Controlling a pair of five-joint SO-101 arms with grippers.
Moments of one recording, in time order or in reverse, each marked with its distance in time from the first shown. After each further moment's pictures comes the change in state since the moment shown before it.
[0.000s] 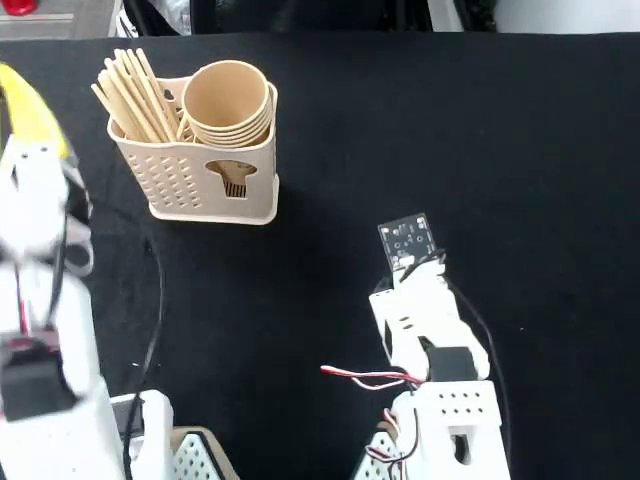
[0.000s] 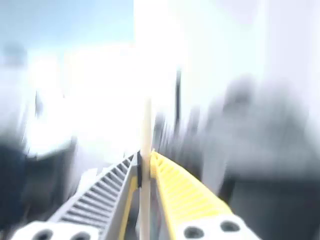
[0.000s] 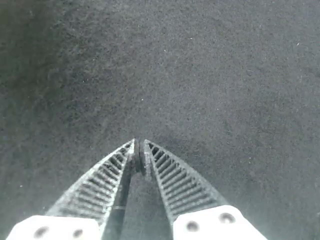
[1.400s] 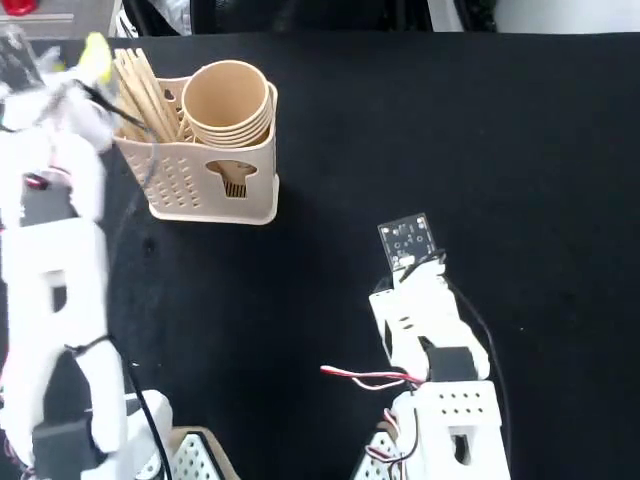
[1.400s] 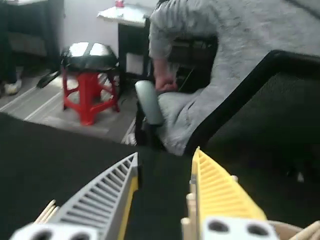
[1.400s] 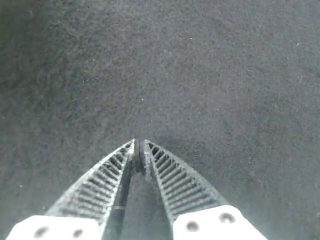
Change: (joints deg) left arm -3.0 49.4 -22.2 12.9 3.6; right arm 0.0 0.0 0.0 0.0 0.0
